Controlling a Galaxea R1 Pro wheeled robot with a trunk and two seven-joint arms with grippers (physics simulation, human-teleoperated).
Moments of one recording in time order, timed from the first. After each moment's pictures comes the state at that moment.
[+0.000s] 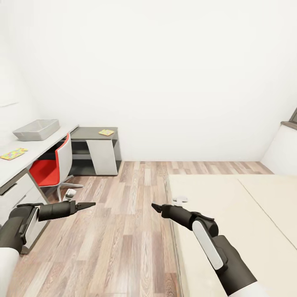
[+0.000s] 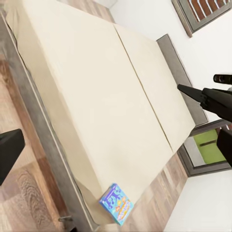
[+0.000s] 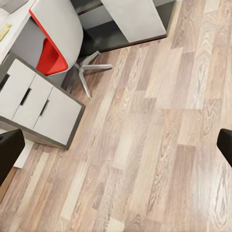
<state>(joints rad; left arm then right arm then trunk) -0.69 0.34 0.25 -0.86 -0.06 0.79 -1.40 -0.46 -0.02 0.28 -1.33 -0.60 0.63 0.10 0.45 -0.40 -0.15</state>
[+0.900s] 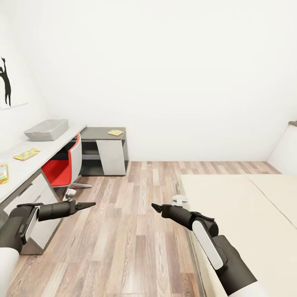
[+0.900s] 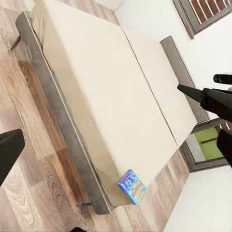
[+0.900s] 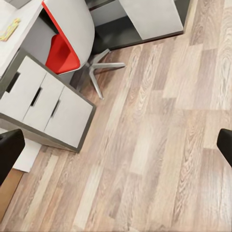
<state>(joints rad) -0.69 0.34 0.25 -0.86 -0.06 0.79 -1.40 -0.46 -0.02 0.28 -1.33 -0.60 0.63 0.10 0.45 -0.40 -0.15</state>
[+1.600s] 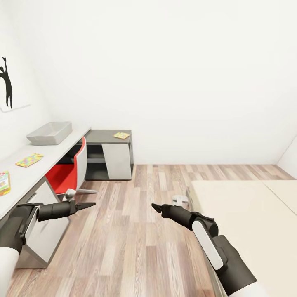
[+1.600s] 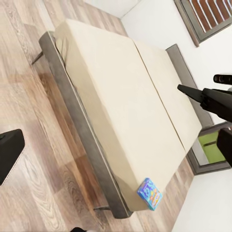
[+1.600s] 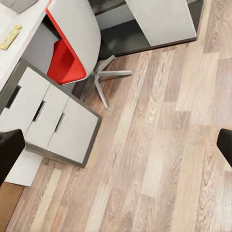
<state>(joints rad) -0.69 0.34 0.25 -0.86 -0.06 0.79 -1.40 -0.46 -0.02 0.28 -1.33 -0.60 0.63 0.10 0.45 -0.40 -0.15</state>
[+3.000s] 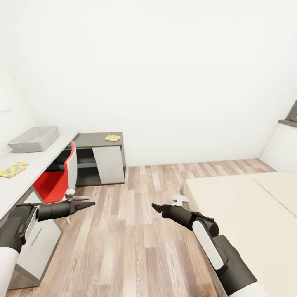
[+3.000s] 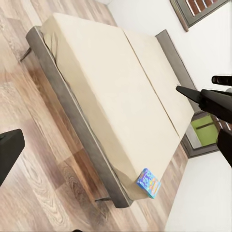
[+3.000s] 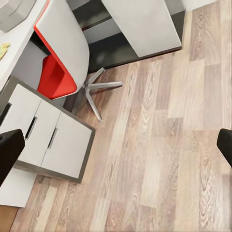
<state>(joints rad) -0.69 0.34 0.25 -0.86 -0.05 0.79 -1.40 -0.46 -0.02 0.28 -1.33 -0.60 0.63 0.11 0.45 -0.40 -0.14</state>
